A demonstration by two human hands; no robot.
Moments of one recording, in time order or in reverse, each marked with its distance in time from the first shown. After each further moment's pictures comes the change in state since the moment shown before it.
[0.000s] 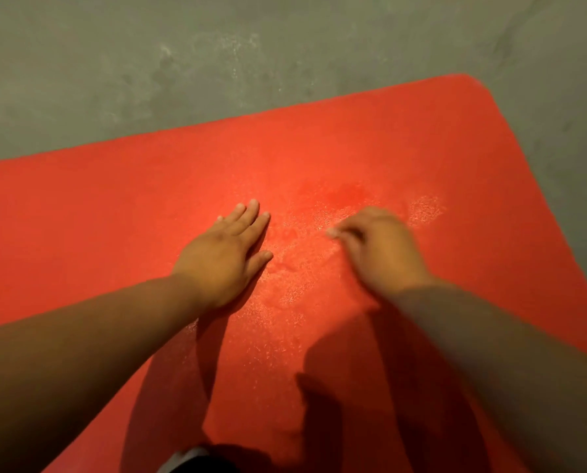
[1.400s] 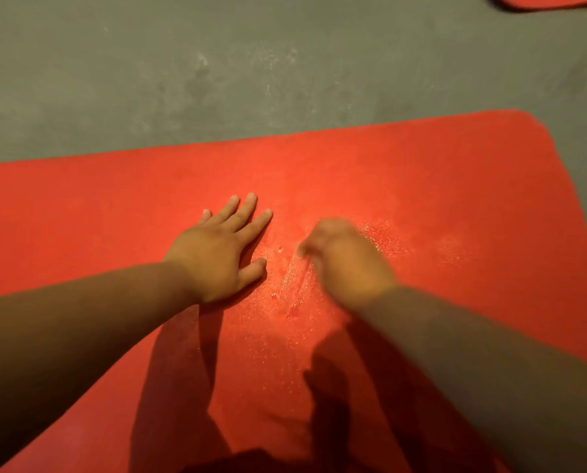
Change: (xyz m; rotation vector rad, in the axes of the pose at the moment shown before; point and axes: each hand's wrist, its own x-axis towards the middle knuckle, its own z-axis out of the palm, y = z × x) left_hand 0.027 -0.029 -0.030 0.170 -0.126 -0.107; right_hand 0.063 -0.033 0.021 -0.135 -0.257 -0.362
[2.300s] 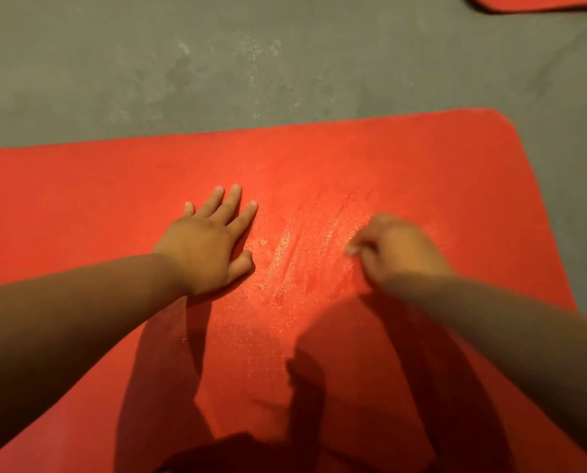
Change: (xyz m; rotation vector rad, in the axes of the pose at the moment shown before) left_hand 0.001 0.009 -0.004 0.082 -0.003 -0.015; right_hand -0.042 0.054 -0.038 -0.004 0.003 0.221
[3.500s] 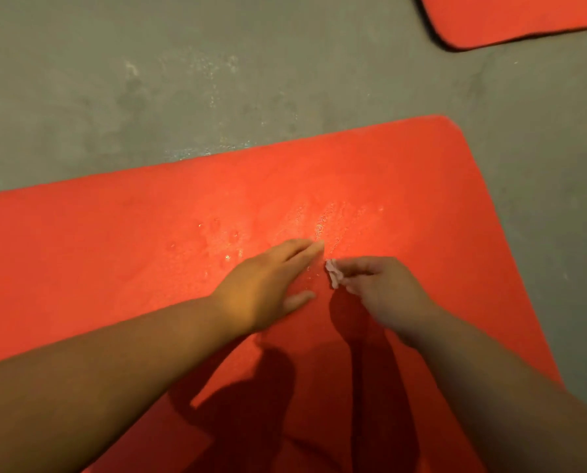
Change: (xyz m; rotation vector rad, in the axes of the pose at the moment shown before) left_hand 0.023 0.054 -0.008 -0.547 0.231 0.501; right_hand -0.024 -0.054 -0.016 0.823 -0.117 0.706
